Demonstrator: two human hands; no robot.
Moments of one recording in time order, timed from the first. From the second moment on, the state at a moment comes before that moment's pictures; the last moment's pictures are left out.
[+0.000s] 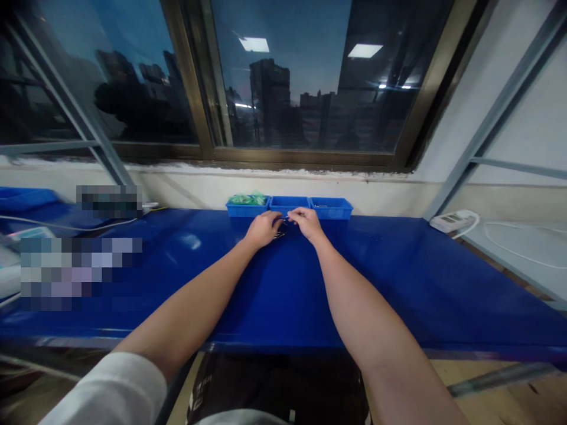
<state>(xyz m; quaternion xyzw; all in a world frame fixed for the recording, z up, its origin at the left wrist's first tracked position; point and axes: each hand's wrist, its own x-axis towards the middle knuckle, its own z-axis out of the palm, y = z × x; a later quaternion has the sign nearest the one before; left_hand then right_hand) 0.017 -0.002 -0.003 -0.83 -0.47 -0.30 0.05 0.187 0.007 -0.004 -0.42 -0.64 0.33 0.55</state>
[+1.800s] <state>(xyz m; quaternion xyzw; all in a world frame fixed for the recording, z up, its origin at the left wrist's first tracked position) 0.016 -0.005 -0.009 -0.88 -0.45 -0.11 -0.08 0.183 0.015 -0.017 -0.59 -0.76 0.08 0.28</state>
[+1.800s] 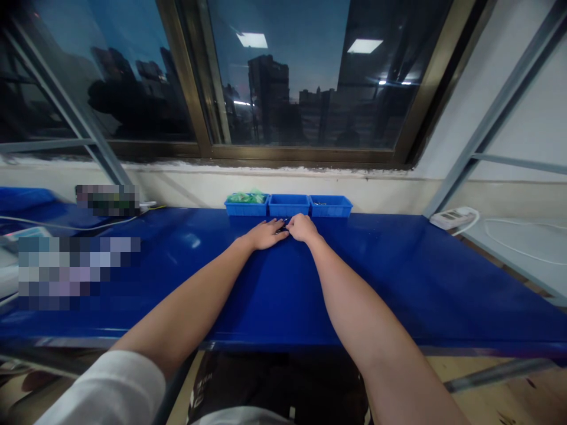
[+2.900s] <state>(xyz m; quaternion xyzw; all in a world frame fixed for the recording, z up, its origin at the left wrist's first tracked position) 0.016 -0.005 -0.004 -0.83 -0.46 -0.31 0.00 0.201 0.017 -0.003 -0.52 -0.54 0.23 0.62</state>
